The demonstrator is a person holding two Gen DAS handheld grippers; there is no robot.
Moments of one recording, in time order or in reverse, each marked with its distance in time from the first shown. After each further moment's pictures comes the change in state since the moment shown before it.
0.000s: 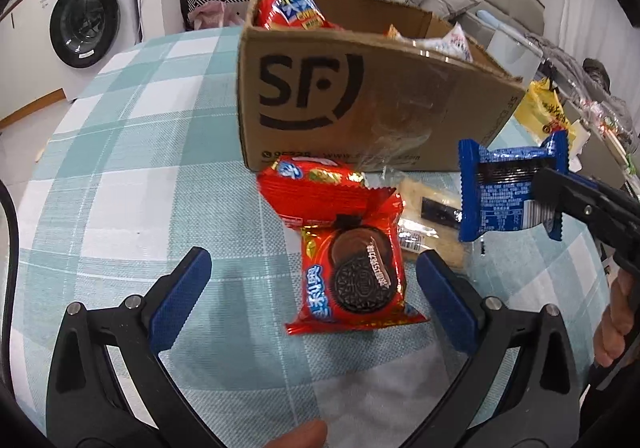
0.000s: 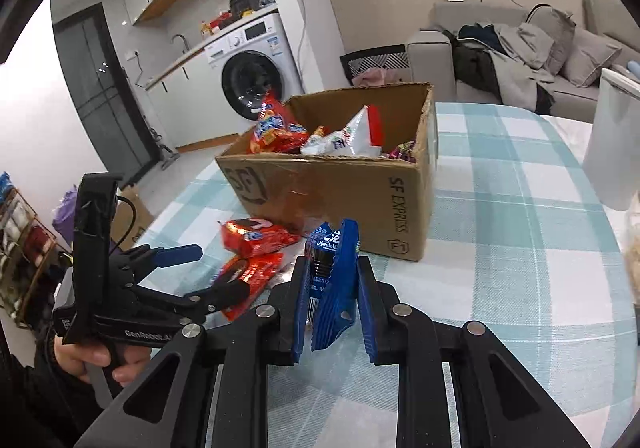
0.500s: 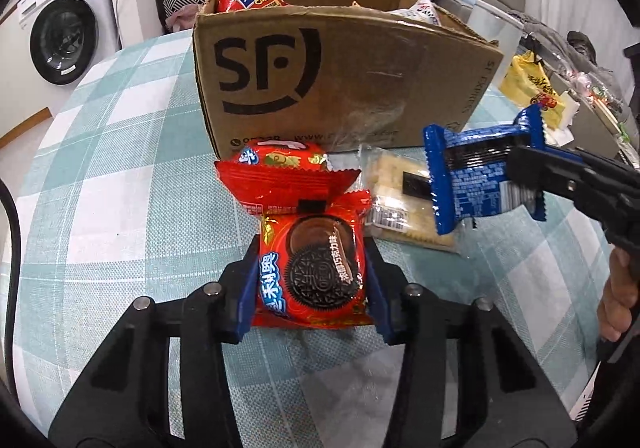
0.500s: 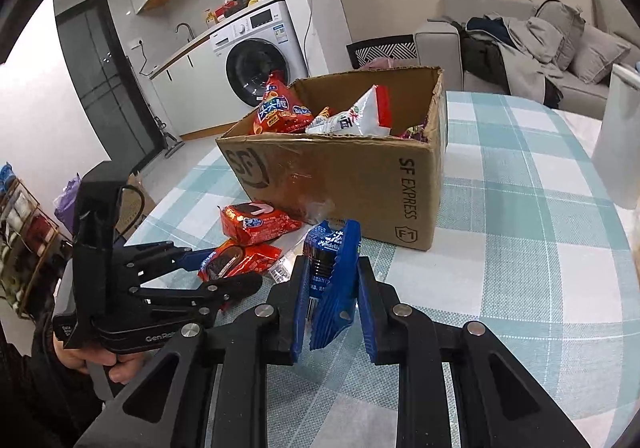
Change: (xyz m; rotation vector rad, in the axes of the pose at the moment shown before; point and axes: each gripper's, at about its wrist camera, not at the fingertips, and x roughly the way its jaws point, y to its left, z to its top) left arm 0.012 -0.009 -0.005 0.086 0.011 -0.037; right arm 0.012 -0.001 -0.004 -0.003 0.038 0.034
